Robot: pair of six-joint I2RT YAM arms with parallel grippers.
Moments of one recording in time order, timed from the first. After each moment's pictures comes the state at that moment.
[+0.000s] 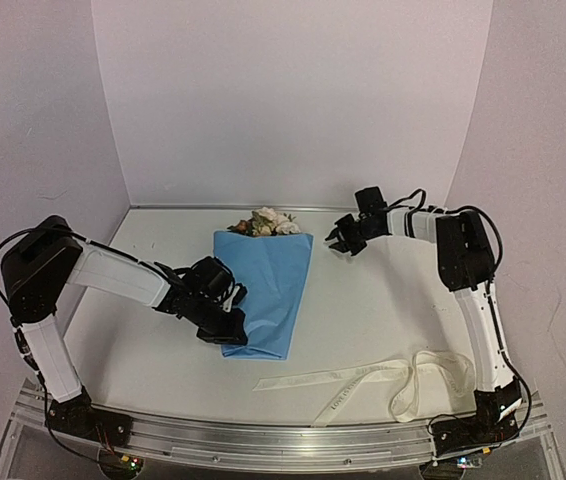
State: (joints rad) left arm -0.83 1.79 0.91 -0.18 0.30 -0.63; right arm 0.35 2.52 2.02 -0.32 -0.38 1.23
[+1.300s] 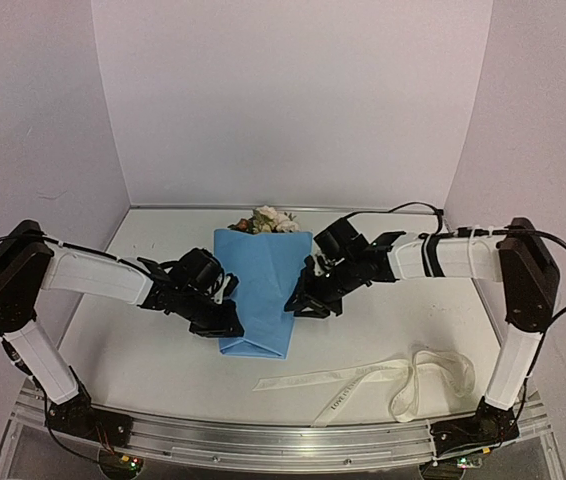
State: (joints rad) left arm -0.82 1.66 0.89 -0.22 0.28 -0.67; right arm 0.81 1.85 1.29 -0.39 -0.38 0.96
